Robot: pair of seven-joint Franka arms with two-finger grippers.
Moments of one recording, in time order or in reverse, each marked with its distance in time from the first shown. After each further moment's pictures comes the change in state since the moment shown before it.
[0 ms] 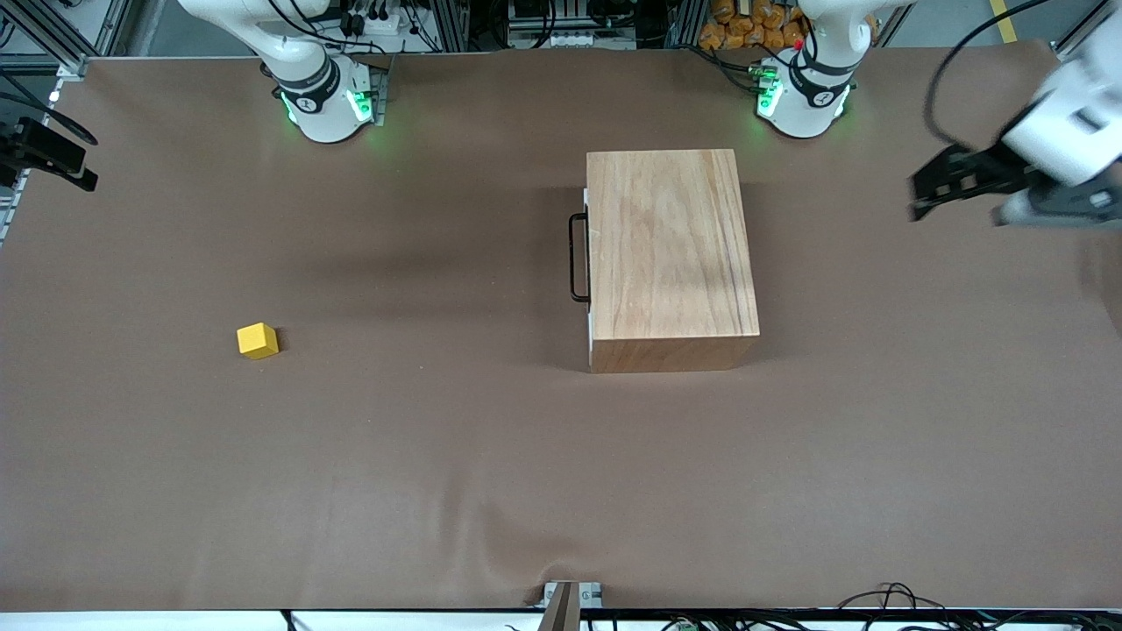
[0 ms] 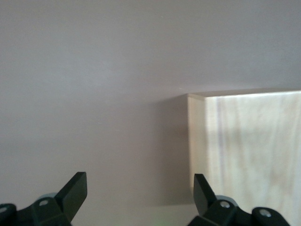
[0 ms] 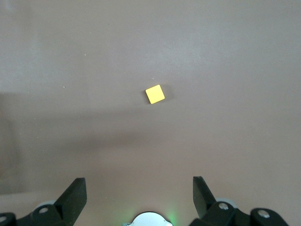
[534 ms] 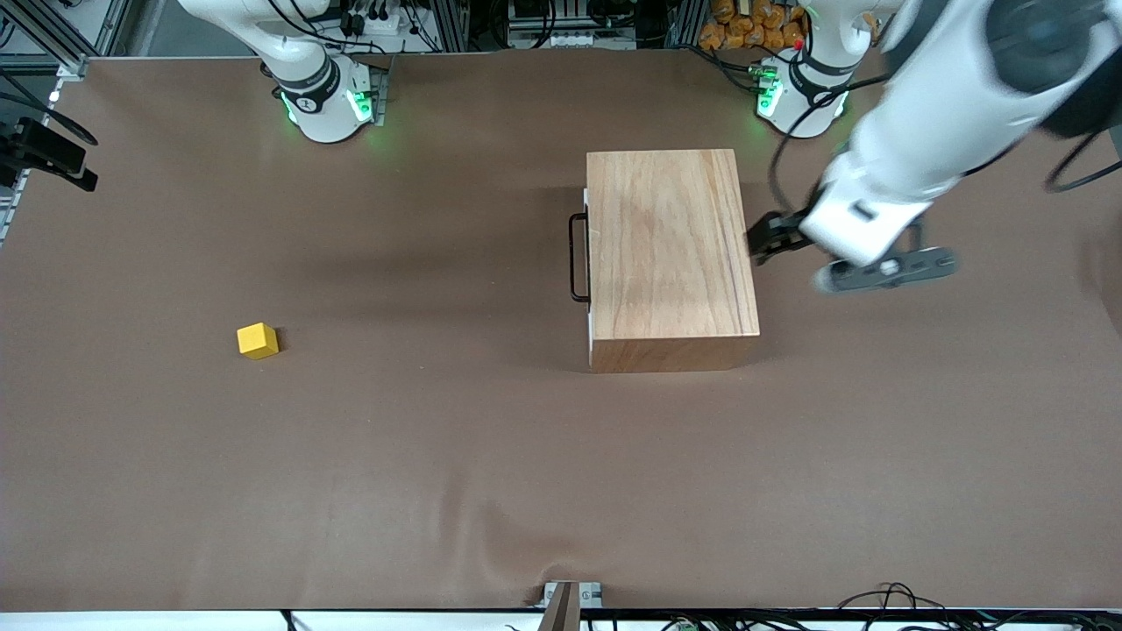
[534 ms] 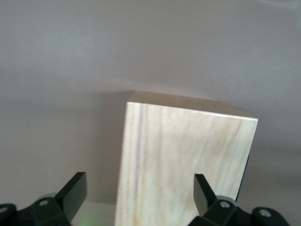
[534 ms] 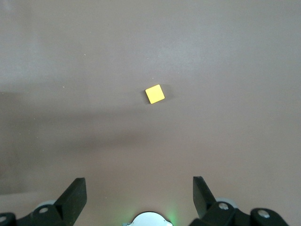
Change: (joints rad) left arm -0.313 0.290 -0.008 0.220 0.084 0.001 -0.492; right arm 0.000 0.000 -0.001 -0.001 0.000 0.000 0.000
